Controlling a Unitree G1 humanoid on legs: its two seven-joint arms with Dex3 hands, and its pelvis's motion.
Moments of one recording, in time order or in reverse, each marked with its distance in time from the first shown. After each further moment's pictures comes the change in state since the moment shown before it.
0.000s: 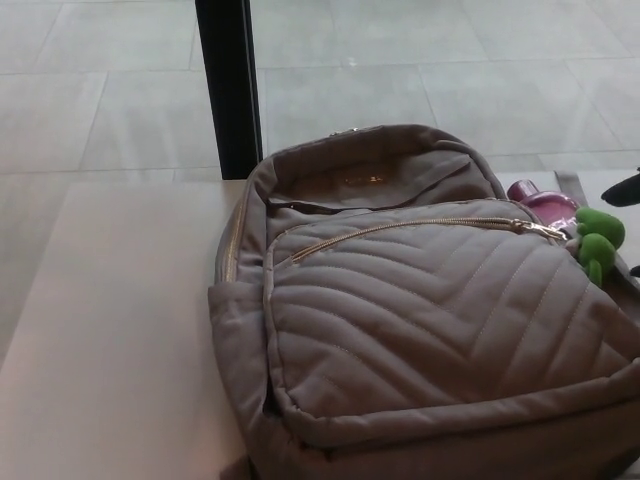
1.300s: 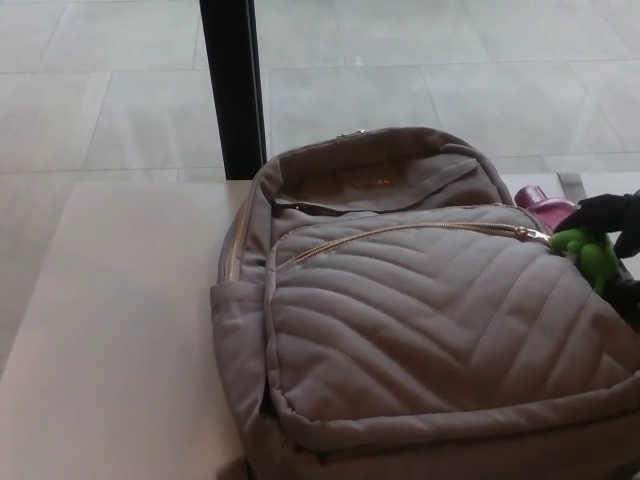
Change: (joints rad) left_arm 0.003 -0.001 -0.052 0.211 0.056 -0.129 -0.014; right_arm 0.065 0.056 0.058 -0.157 -0.173 0.030 -0.051
